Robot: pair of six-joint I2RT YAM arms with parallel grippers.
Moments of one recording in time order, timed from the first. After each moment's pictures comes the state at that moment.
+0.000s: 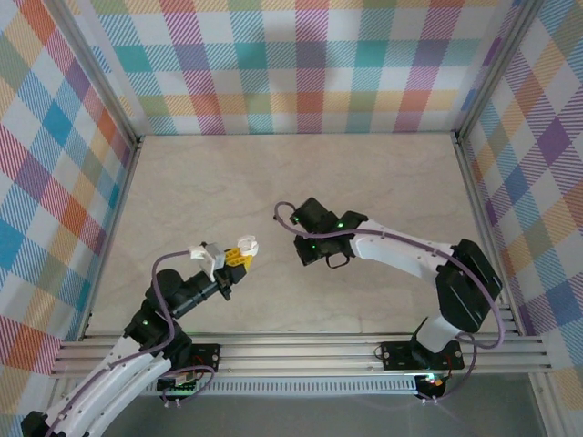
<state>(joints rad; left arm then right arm) -0.61 0.33 0.23 0.05 0.27 -0.12 0.86 1.58 1.14 -0.65 0.04 0.33</state>
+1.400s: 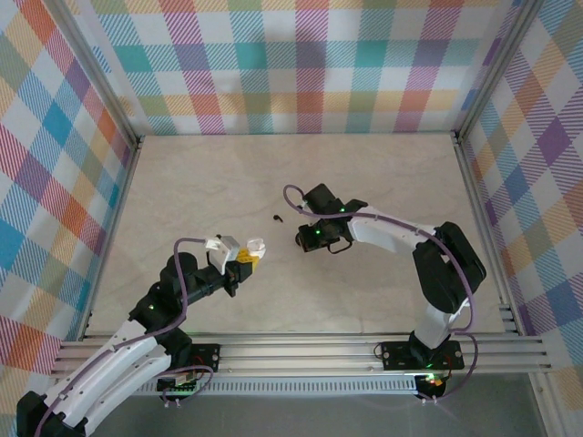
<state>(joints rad) -0.61 0.51 0.32 -0.09 0.27 -0.11 0.73 1.73 1.18 -0.54 -0.19 0.34</state>
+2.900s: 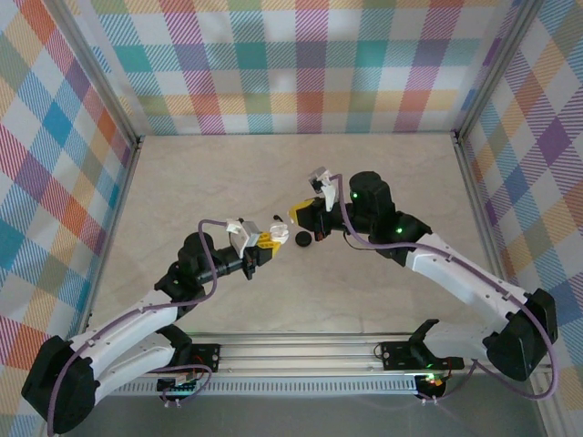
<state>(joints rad) -0.61 0.89 0.39 0.36 0.44 -0.03 0.74 1.21 1.05 -0.17 -0.45 0.24</state>
